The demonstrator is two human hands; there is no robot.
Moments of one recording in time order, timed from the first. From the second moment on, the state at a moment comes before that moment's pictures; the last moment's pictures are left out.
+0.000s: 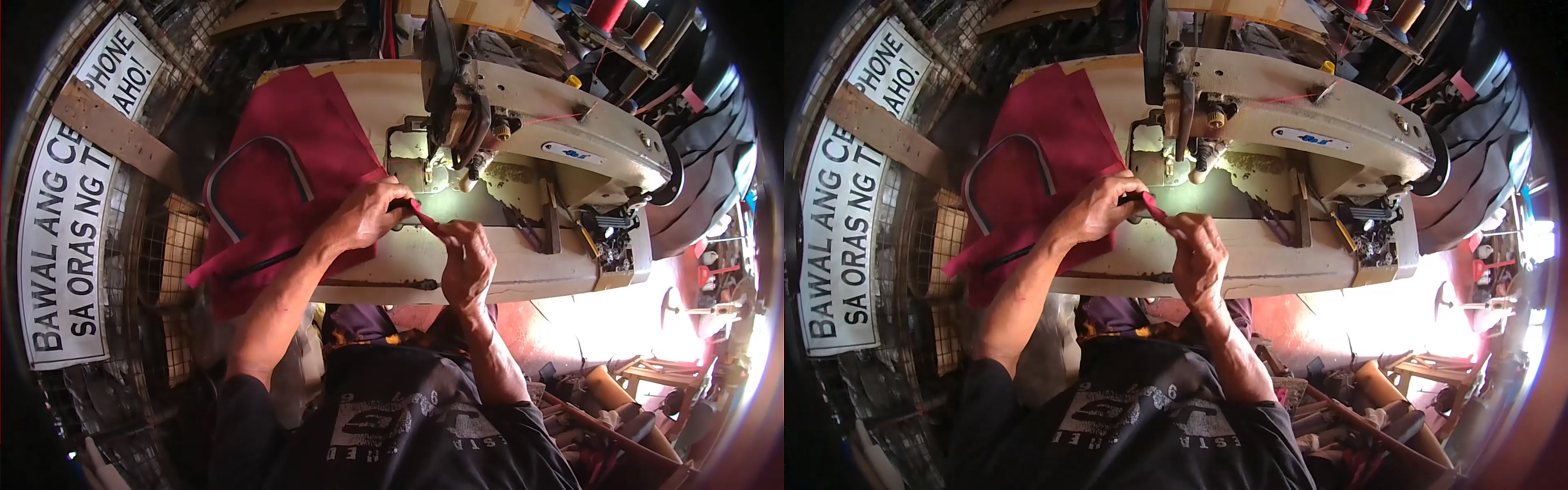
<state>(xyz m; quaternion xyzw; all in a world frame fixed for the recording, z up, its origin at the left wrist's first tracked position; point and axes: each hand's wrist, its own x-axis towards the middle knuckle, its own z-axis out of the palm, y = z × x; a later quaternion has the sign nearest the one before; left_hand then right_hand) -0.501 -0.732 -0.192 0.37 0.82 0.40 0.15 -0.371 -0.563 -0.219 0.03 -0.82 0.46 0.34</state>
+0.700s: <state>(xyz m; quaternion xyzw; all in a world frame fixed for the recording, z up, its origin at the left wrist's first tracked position) -0.491 -0.722 -0.197 0.48 0.75 0.43 0.14 -0.409 -0.517 -0.238 -0.08 -0.68 0.72 0.11</state>
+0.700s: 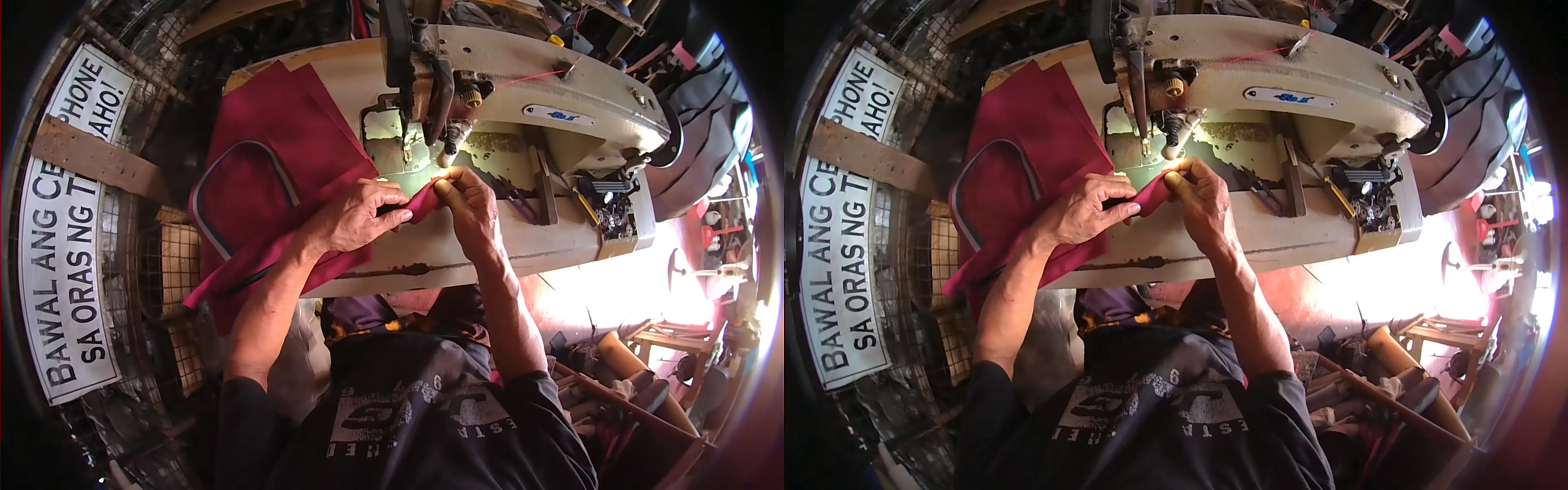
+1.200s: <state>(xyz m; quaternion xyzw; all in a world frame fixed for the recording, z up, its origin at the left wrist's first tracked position) -0.483 -0.723 -0.213 0.41 0.73 0.51 0.21 -0.402 -0.511 -0.237 -0.09 -0.64 0.76 0.07</state>
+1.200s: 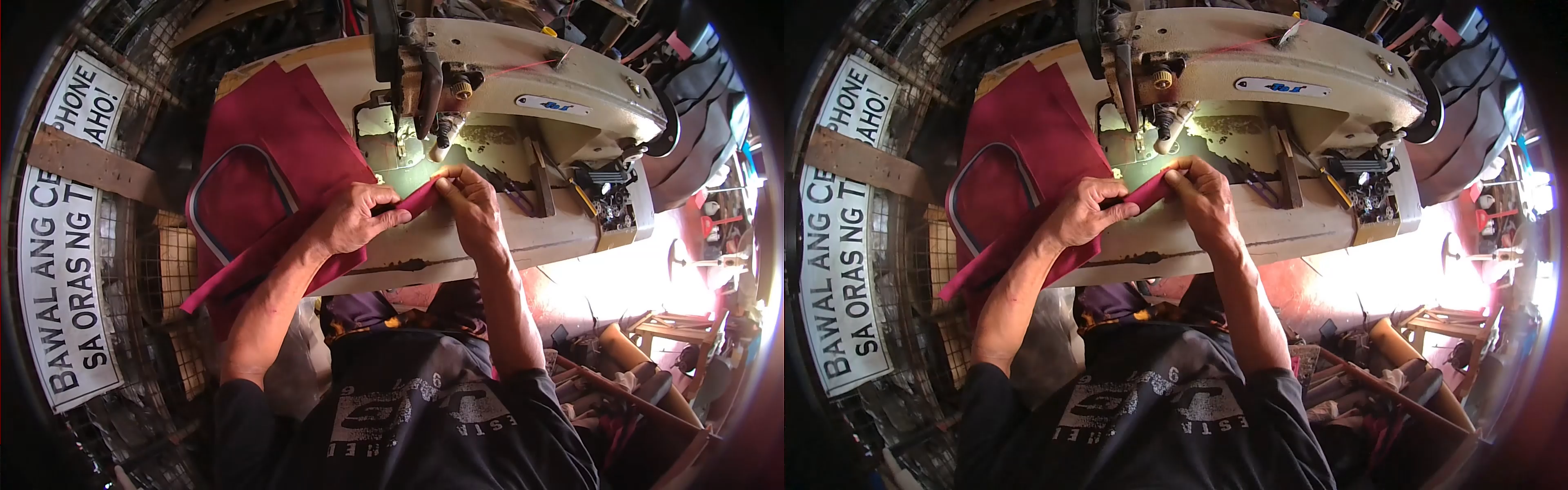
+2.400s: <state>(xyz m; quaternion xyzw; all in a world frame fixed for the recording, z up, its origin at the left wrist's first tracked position) -0.458 -0.724 -0.212 0.44 0.75 0.49 0.03 -0.363 -0.543 -0.243 0.01 -0.42 0.89 0.14</state>
